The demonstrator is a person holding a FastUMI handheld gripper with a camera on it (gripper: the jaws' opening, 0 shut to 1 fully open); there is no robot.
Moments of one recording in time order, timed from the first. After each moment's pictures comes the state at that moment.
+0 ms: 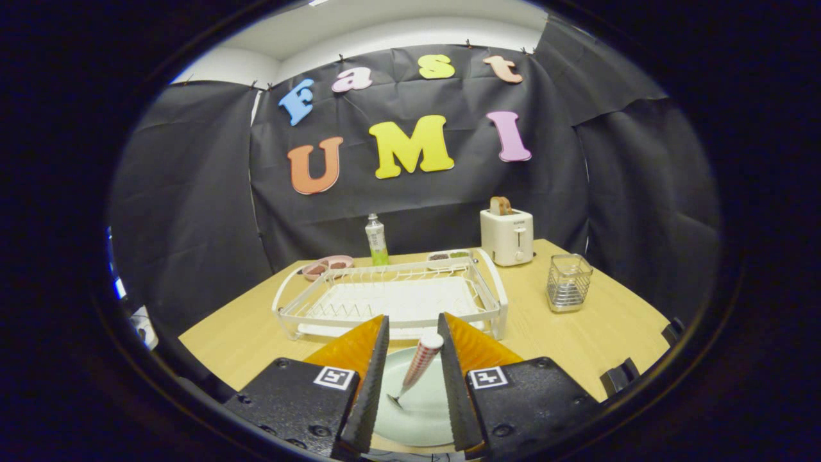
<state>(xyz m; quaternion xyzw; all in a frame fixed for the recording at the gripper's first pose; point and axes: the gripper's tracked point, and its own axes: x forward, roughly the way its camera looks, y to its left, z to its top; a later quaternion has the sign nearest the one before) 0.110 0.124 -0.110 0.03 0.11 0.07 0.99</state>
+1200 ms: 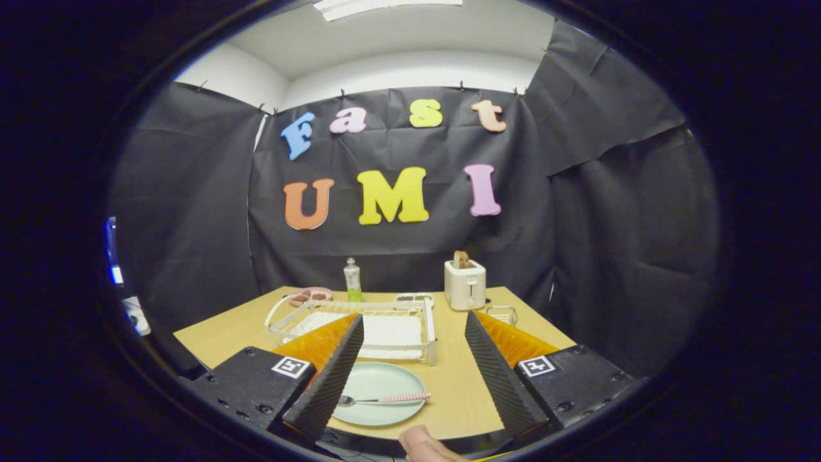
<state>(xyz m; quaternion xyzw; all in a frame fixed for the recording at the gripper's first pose) 0.012 0.025 -0.020 0.01 -0.01 0.03 1.00</state>
